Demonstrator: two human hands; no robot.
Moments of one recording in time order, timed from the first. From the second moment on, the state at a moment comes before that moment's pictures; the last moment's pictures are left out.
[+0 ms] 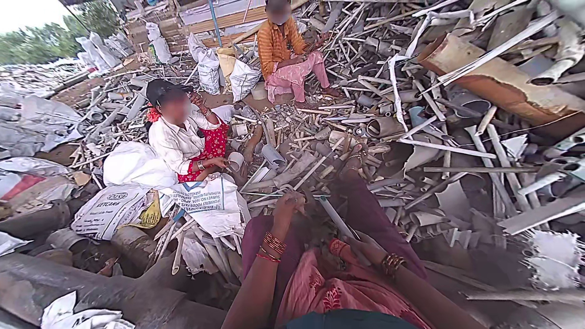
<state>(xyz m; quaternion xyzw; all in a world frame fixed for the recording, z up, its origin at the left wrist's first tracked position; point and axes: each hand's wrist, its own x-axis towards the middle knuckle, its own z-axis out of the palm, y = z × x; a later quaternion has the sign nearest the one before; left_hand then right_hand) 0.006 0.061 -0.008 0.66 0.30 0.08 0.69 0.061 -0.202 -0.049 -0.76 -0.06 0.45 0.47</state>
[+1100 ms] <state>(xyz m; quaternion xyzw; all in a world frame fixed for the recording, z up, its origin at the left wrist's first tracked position) 0.010 0.069 -0.018 0.71 0.33 0.05 0.62 0.064 -0.204 -0.067 -0.76 -0.06 0.43 0.49</state>
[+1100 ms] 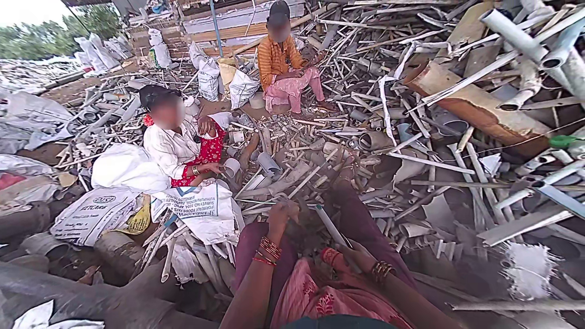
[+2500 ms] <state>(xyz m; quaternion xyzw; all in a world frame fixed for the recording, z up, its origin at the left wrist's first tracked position) 0.001 0.063 -0.006 0.75 0.30 0.03 0.58 0.062 -0.205 -0.058 -0.76 -0.06 0.44 0.48</state>
